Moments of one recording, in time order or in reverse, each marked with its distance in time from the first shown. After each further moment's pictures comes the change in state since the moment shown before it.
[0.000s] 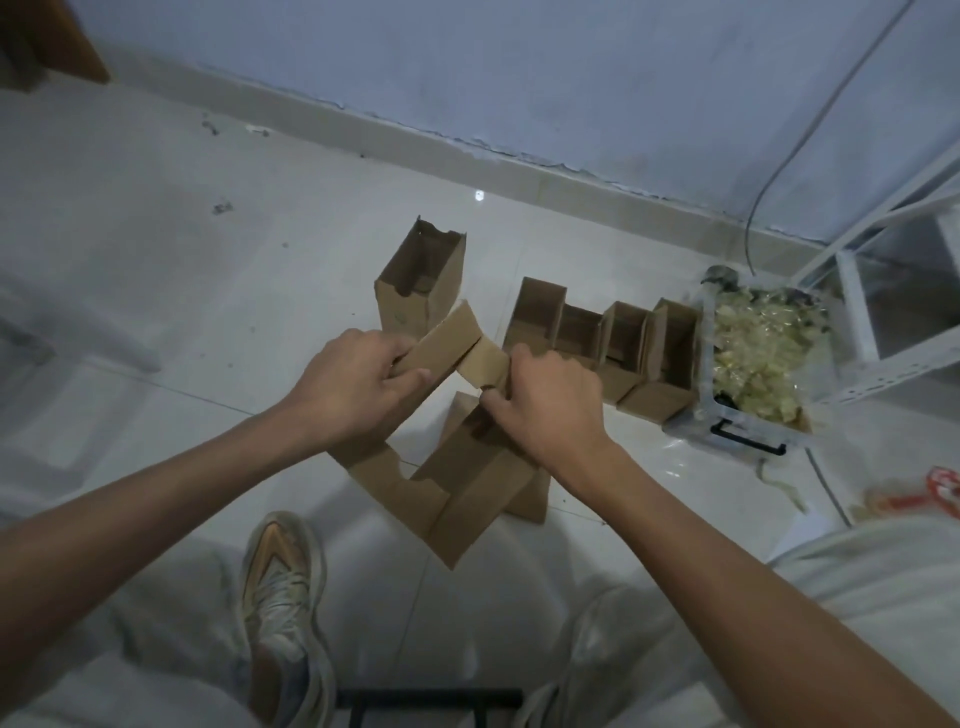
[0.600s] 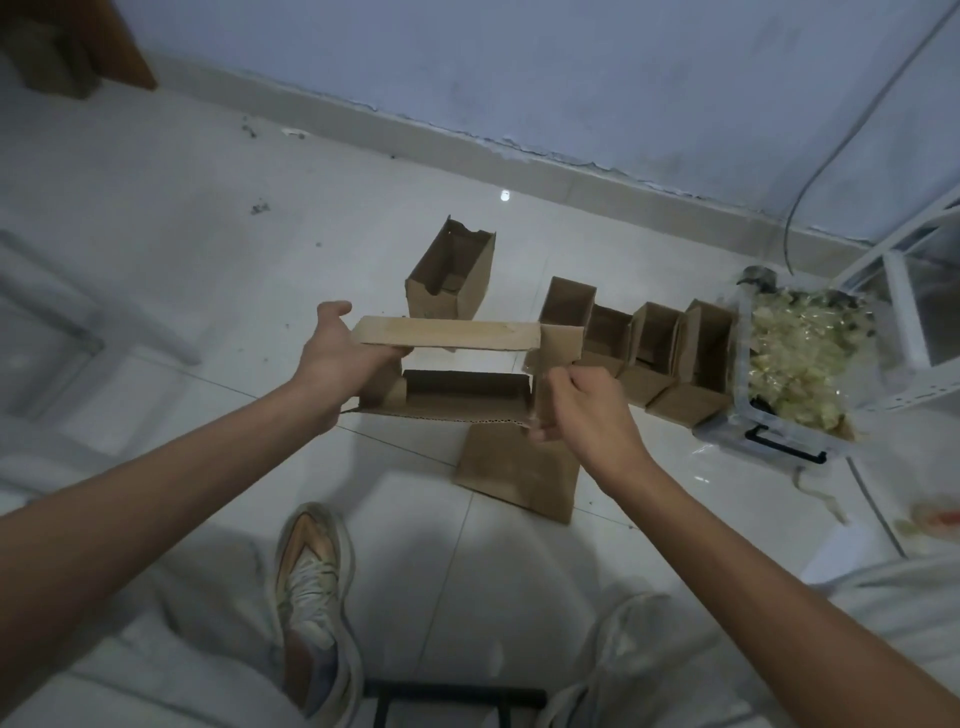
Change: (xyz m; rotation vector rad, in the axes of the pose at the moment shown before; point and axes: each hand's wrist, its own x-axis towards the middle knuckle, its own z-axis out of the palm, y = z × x) left_hand 0.010 -0.037 -0.001 -0.668 0.132 -0.625; right_hand -0.020 0.003 -0.003 0.957 -0.177 0.360
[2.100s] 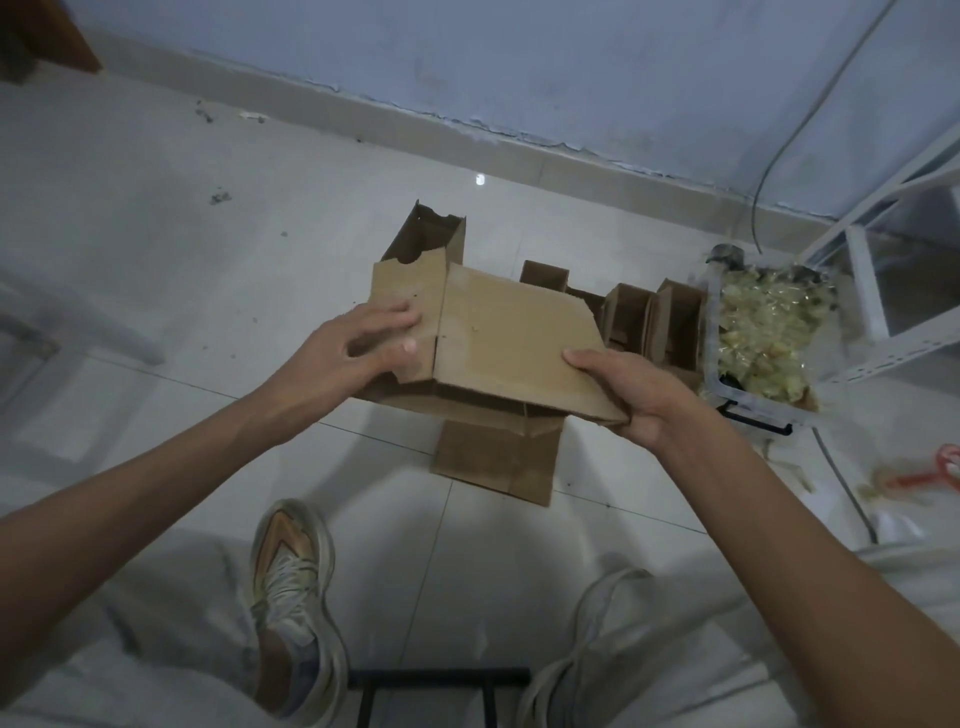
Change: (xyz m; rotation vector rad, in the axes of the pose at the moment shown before) left_hand -0.032 0.003 -0.006 0.023 -0.452 0.468; right_hand 0.032 0.030 -0.068 0.628 -0.191 0.401
